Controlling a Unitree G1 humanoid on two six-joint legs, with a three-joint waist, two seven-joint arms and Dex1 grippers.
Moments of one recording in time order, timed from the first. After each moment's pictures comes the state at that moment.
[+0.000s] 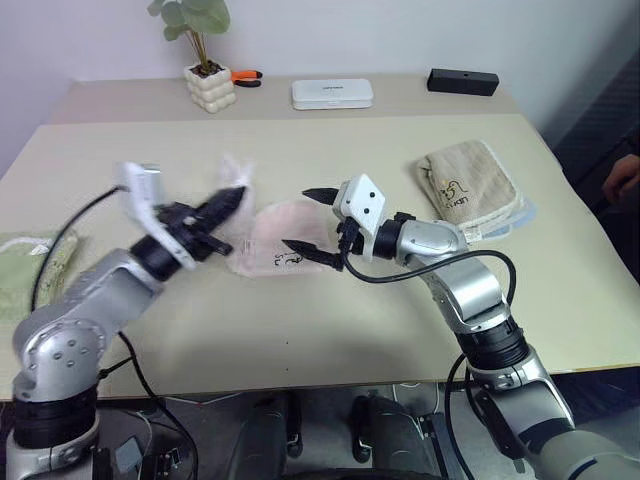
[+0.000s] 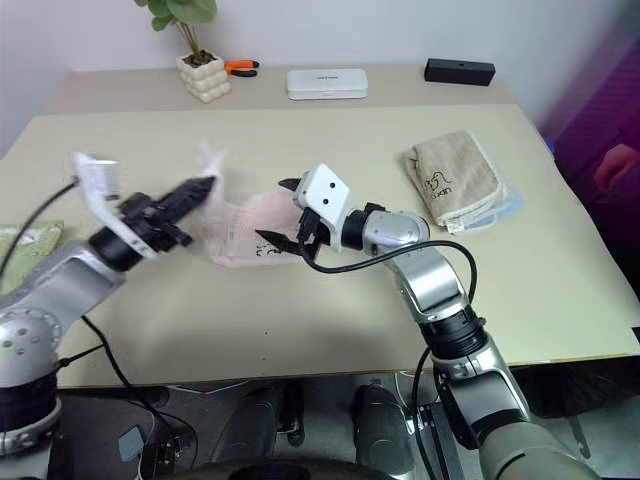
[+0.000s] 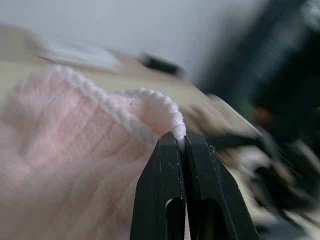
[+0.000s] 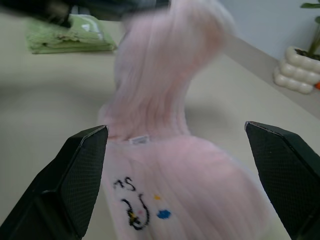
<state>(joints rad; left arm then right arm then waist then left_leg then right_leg) -0.29 0.60 0.16 -0.49 -1.22 0.79 -0.21 -0.61 -0.32 0.25 -0.15 0.19 0.41 0.75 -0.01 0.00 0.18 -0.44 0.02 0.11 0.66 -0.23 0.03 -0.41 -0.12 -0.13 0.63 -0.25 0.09</state>
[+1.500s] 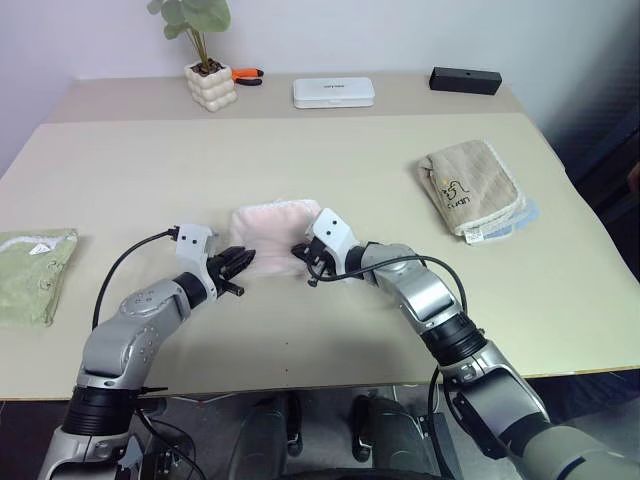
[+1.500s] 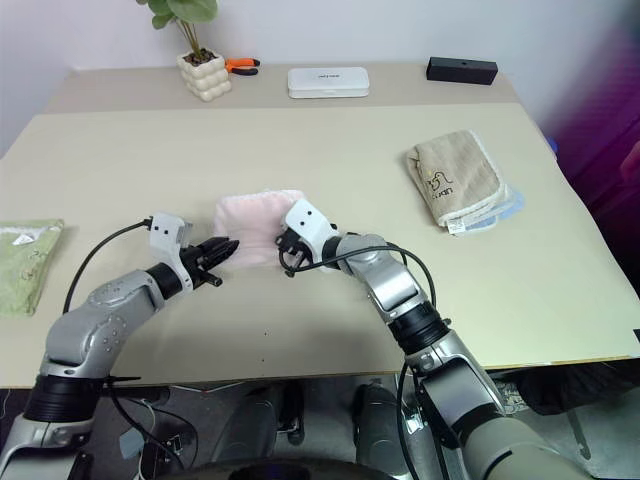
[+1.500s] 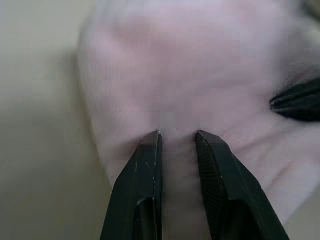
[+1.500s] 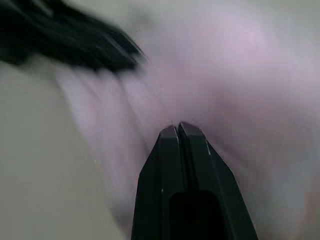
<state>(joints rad) -0.18 0.54 0.04 -0.17 -0.58 0.58 -0.39 -0.63 -0.21 0.39 0.18 0.08 0.48 0.63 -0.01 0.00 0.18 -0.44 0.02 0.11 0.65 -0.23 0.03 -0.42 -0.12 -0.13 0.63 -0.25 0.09</state>
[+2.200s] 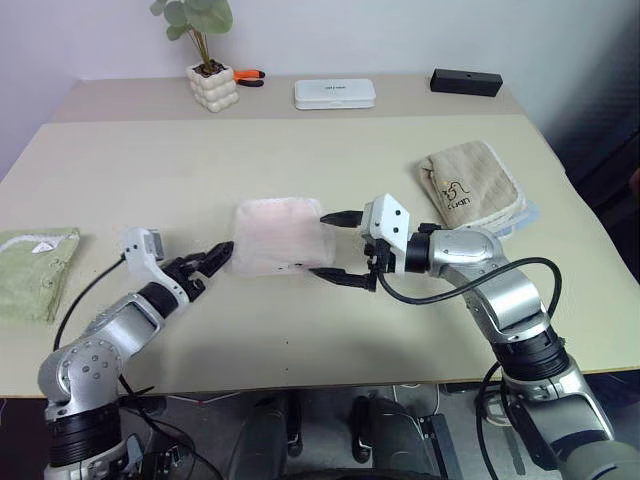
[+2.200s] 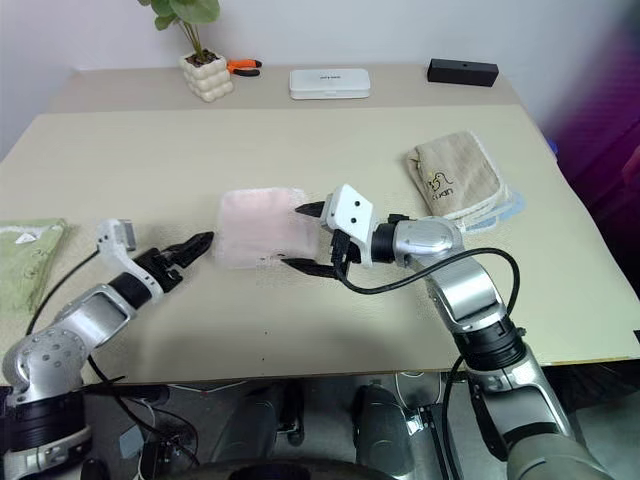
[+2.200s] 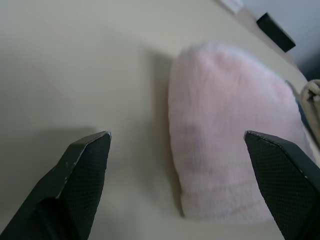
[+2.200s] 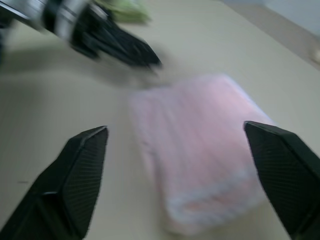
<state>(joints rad) -0.13 0.38 0.42 -0.24 -1.02 0.93 -0.14 -0.54 -0.48 0.23 -0.25 0.26 0.43 0.95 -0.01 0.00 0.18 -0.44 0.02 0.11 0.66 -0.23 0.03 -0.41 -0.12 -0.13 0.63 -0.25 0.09</state>
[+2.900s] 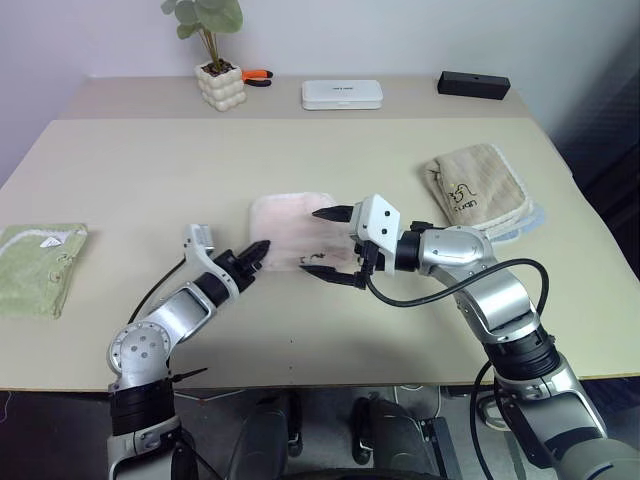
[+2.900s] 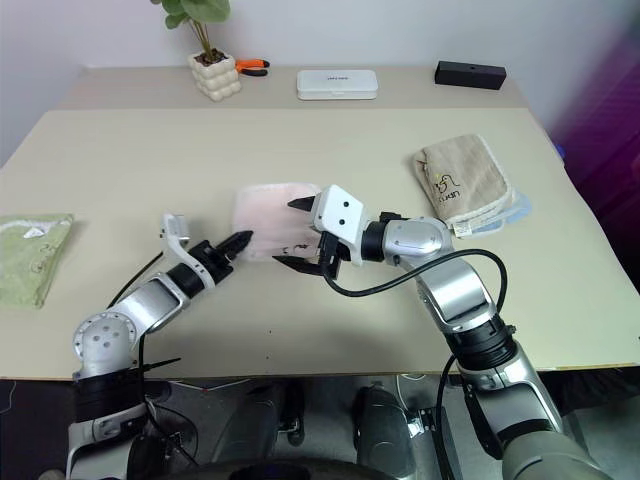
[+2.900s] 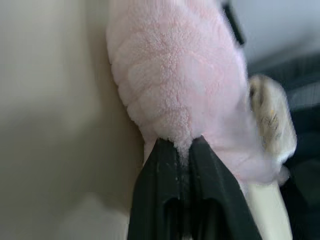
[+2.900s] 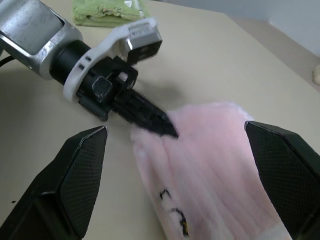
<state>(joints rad) -0.25 0.19 0.38 -0.16 -1.13 0.93 -0.04 -0.55 -0.45 0.27 -0.25 0.21 0.40 0.89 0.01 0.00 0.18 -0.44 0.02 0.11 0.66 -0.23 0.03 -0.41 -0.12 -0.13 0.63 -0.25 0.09</state>
